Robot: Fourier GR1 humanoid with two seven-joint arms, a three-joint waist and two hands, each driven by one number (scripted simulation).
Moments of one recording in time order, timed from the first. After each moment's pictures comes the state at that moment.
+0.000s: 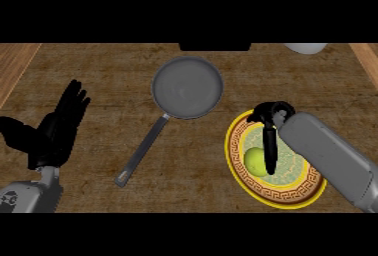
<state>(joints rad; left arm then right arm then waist) -0.16 0.36 -0.11 -1.57 0.31 0.25 0.16 -0.81 -0.47 0.74 -1.00 -0.18 0.71 0.93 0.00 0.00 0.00</state>
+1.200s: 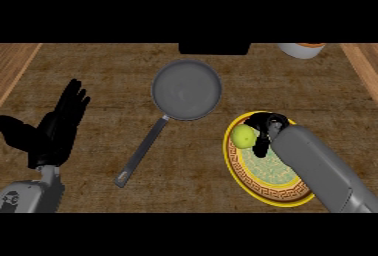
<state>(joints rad) -0.16 0.31 -0.06 -1.57 0.26 0.20 0.19 -0.69 -0.36 0.61 -0.96 0.14 0.68 0.77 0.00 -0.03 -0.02</state>
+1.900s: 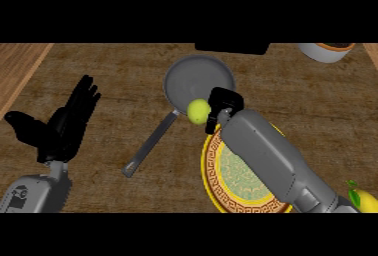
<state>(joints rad) -0.20 0.29 -0.08 -1.57 0.25 0.16 0.19 -0.89 -0.09 0.53 -0.89 0.34 0.26 1.00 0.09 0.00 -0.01</state>
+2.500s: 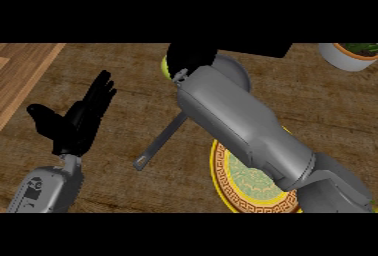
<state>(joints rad) -0.26 0.27 -0.14 -1.55 0.23 0.15 0.21 -1.33 -0.02 0.62 -0.68 0.71 0.03 1.17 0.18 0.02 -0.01</state>
